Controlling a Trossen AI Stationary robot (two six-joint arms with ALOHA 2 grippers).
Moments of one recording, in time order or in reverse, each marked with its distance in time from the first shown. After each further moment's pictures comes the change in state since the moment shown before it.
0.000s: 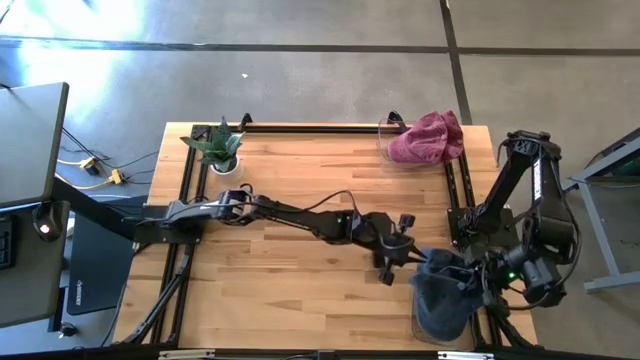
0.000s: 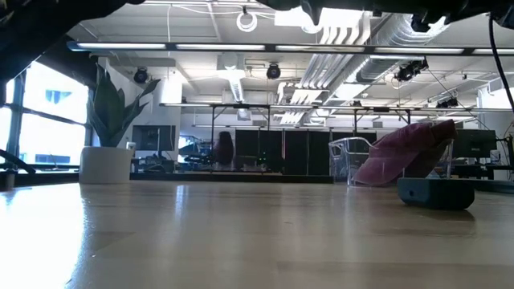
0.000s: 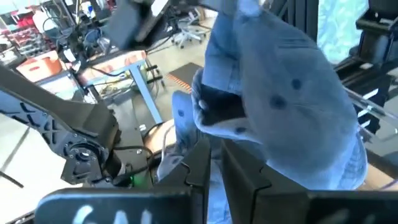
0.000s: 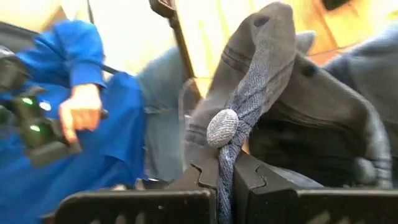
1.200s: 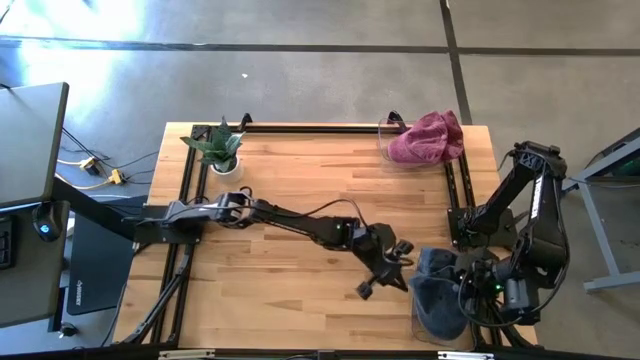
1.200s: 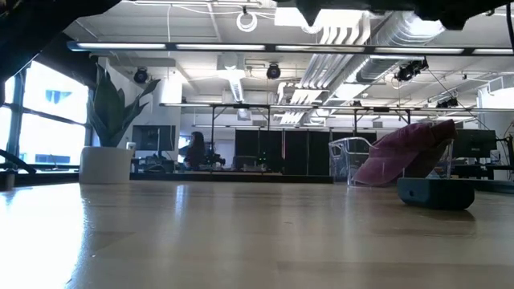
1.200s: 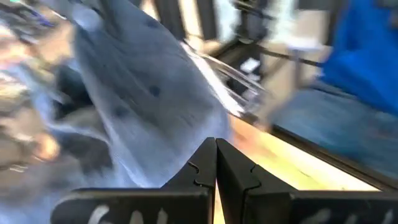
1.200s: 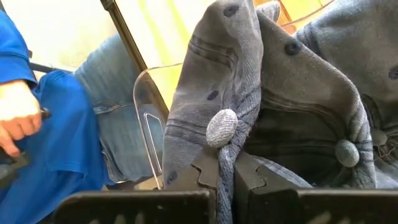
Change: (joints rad) left arm -0.025 -0.004 -0.001 -0.219 0.338 0.102; right arm -0.097 0.187 0.117 -0.149 -0.150 0.078
